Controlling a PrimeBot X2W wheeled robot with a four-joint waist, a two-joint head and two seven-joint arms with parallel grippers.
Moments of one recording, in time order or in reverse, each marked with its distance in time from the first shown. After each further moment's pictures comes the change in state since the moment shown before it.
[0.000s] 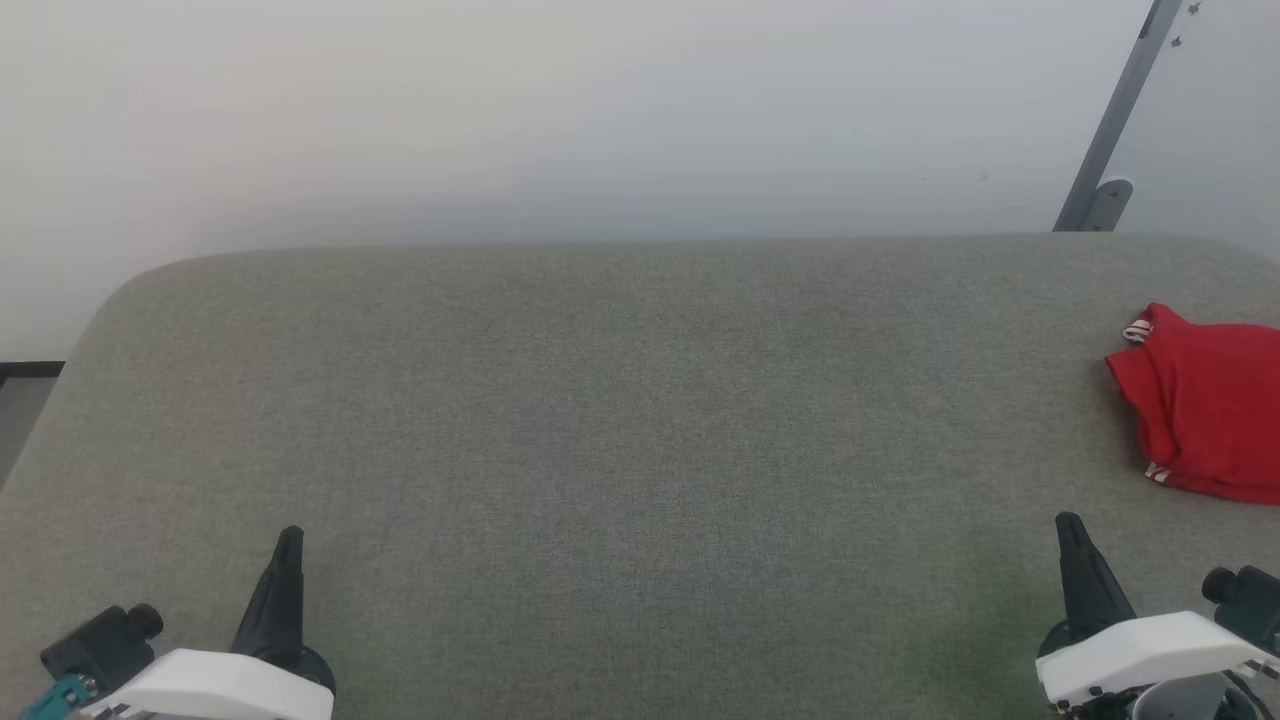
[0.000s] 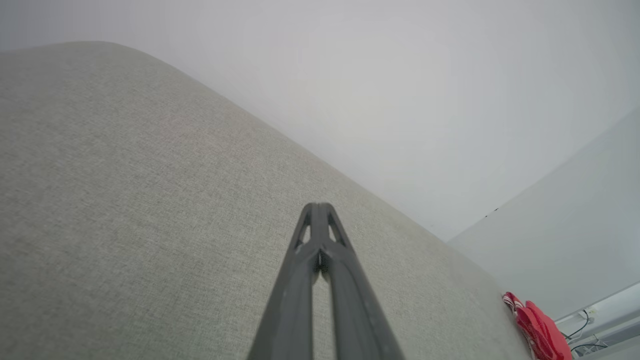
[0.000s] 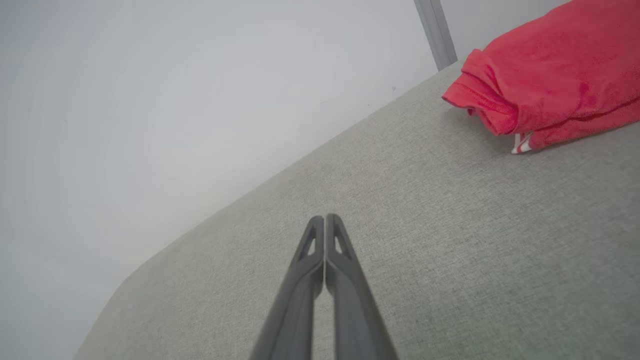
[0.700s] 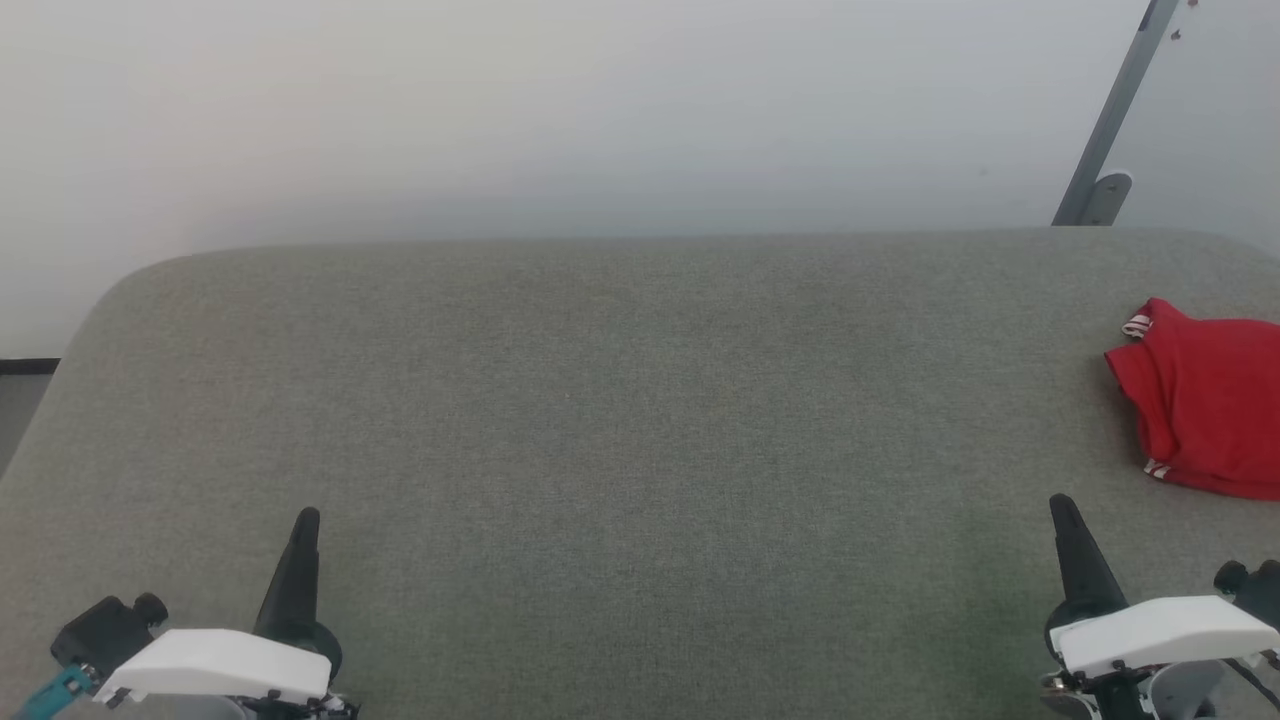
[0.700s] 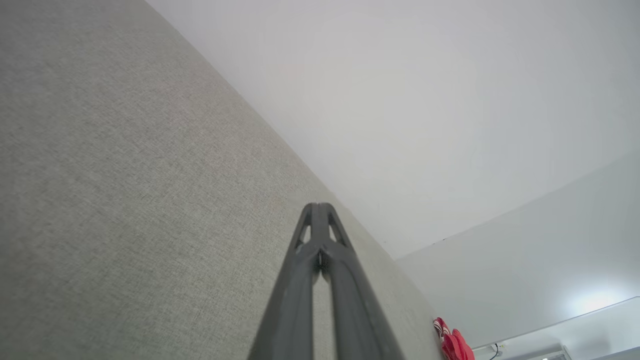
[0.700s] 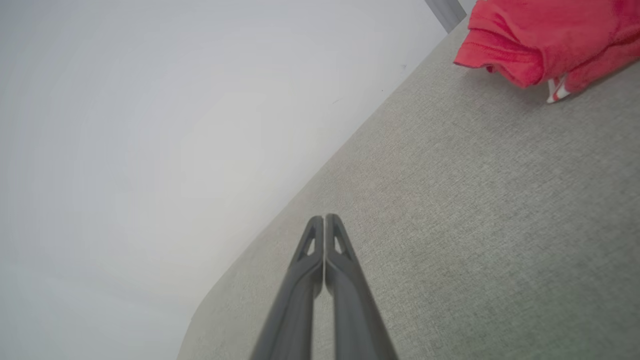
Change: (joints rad) left arm -0.030 -0.048 0.021 0.003 -0.215 0.000 0.067; right arm -0.026 0.003 0.003 -0.003 0.268 0.000 0.055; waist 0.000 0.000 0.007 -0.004
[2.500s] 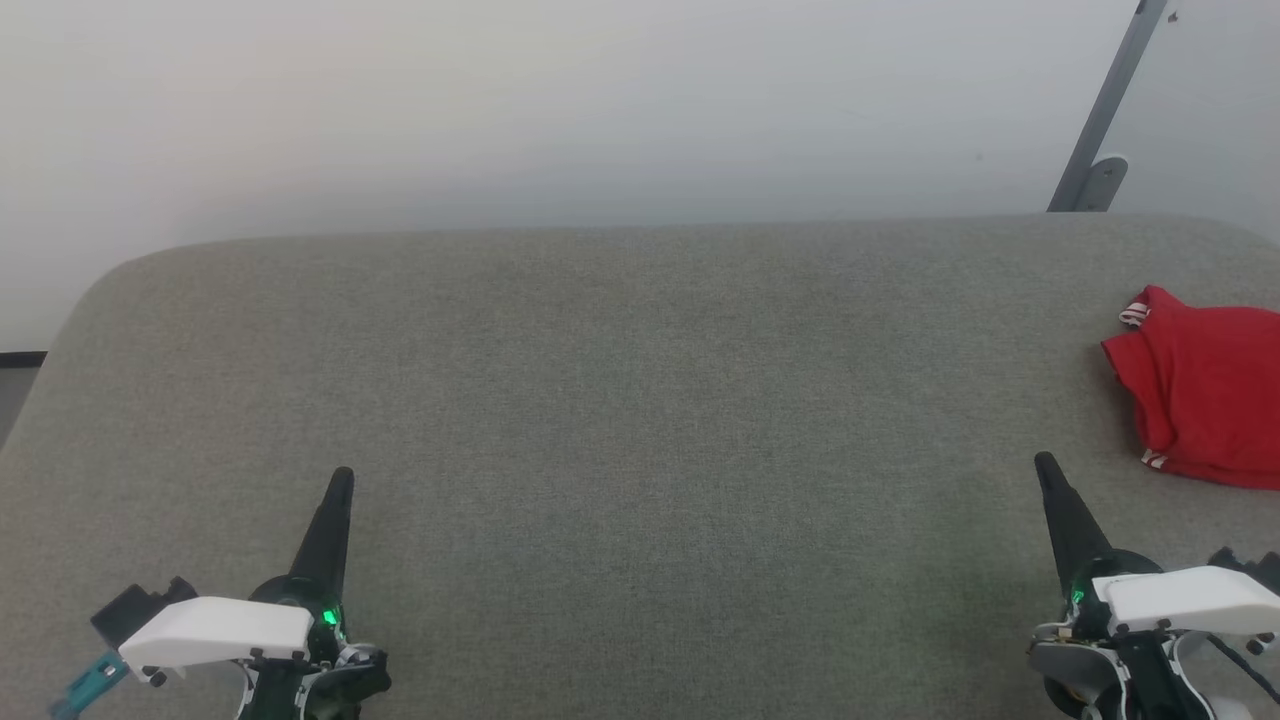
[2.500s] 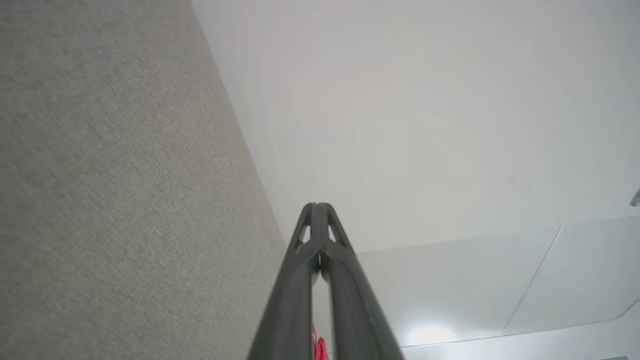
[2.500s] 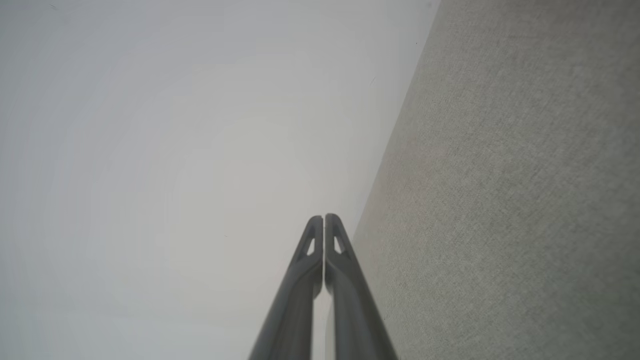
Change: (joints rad) left arm -0.068 -0.083 0.038 0.005 -0.422 0.000 0.139; right arm -0.056 0.007 0.007 -0.006 0.526 0.000 0.106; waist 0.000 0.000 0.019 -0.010
